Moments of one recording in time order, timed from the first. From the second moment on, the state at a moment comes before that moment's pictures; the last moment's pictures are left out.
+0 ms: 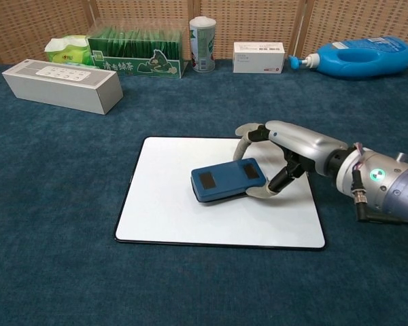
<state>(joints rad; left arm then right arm) -0.14 -0.94 -0.07 -2.01 1.53 1.49 0.21 0.64 -1.76 0.17 -1.37 -1.24 0.93 -0.04</state>
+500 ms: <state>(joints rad) -0.13 -0.94 -0.07 -2.02 1.54 1.51 0.22 0.61 -1.74 0.15 -1.35 -1.25 0.95 -0.02</state>
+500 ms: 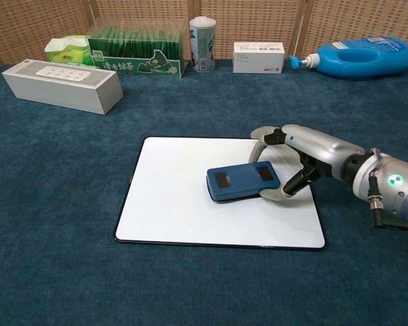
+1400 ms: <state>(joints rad) -0.12 -0.94 -0.07 -2.01 1.54 1.52 0.21 0.60 -1.69 0.16 -1.45 -1.26 0.97 -0.03</state>
